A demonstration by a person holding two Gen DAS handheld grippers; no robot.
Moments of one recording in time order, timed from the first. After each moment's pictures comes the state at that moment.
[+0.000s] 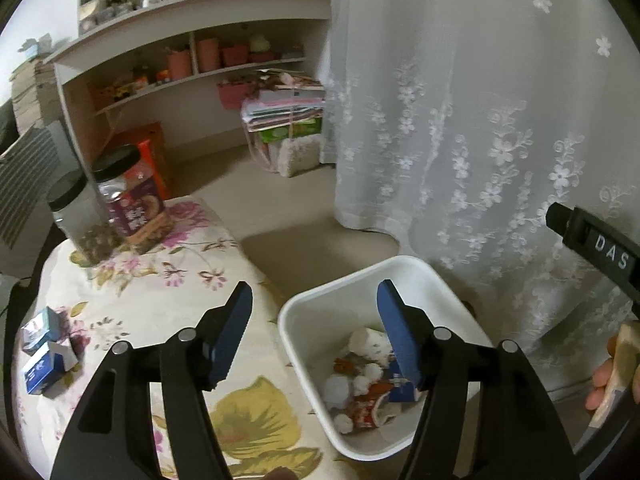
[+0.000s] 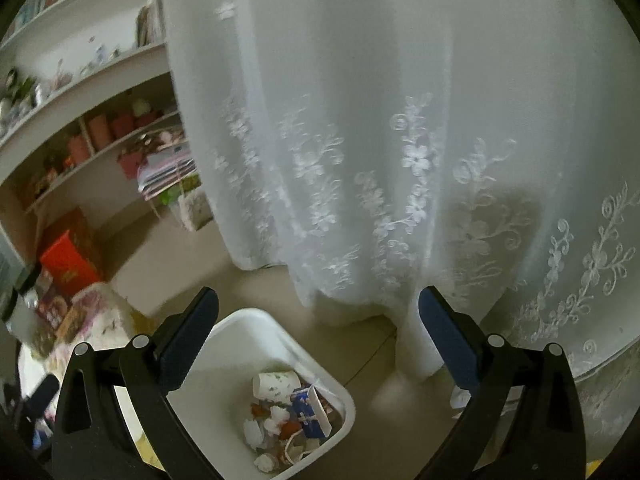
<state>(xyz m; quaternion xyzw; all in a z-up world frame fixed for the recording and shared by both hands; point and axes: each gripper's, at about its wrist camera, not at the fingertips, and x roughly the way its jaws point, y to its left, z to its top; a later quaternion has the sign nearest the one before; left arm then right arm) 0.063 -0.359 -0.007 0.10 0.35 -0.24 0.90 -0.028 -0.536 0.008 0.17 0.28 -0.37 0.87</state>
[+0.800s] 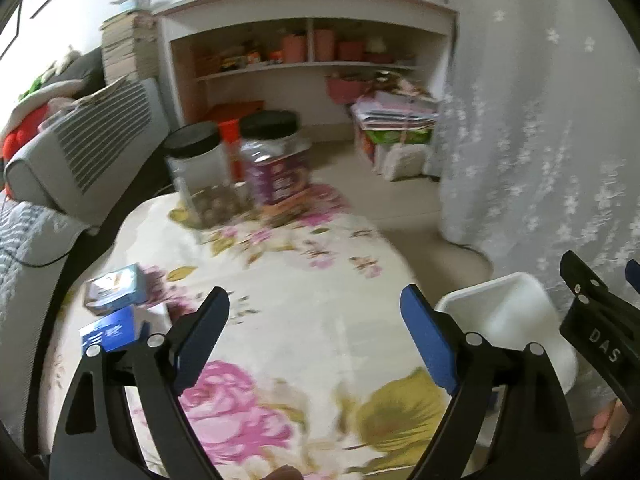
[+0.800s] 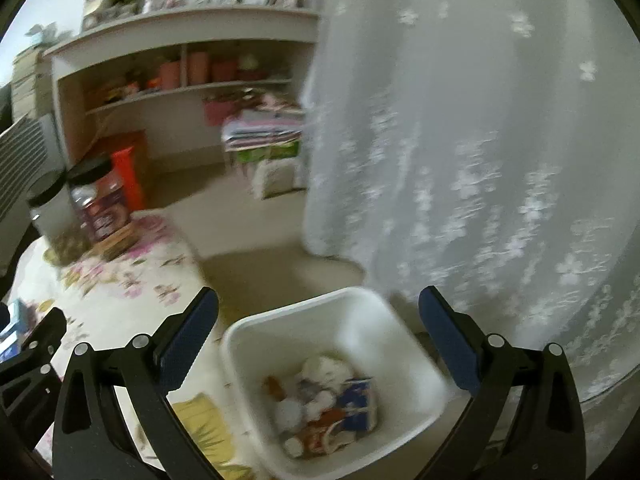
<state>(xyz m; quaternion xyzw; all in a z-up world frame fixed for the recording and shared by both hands) 0.104 -0.215 -0.016 0.05 0.36 -0.09 0.93 0.048 -0.389 -0.004 0.03 0.32 -0.27 0.91</state>
